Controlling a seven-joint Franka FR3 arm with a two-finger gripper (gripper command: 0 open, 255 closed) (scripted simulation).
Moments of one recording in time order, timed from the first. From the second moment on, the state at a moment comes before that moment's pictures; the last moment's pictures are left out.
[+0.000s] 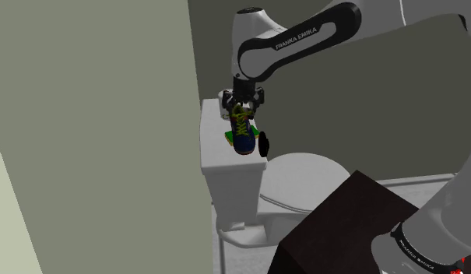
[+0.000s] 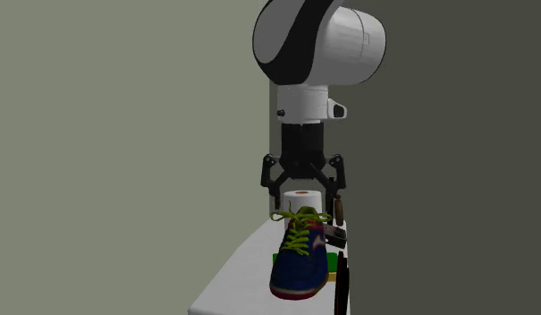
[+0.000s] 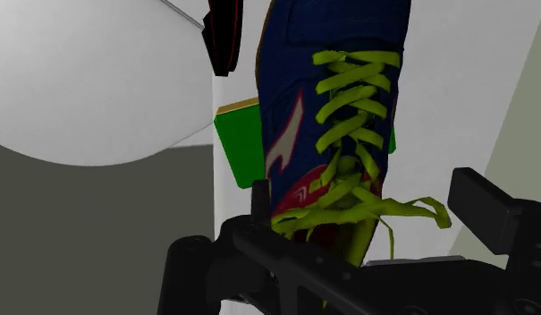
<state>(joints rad) -0.05 0.21 0.27 -1.90 -0.15 2.17 0.72</state>
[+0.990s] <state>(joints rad) -0.04 0.26 0.27 -1.93 -0.17 2.25 0.75</state>
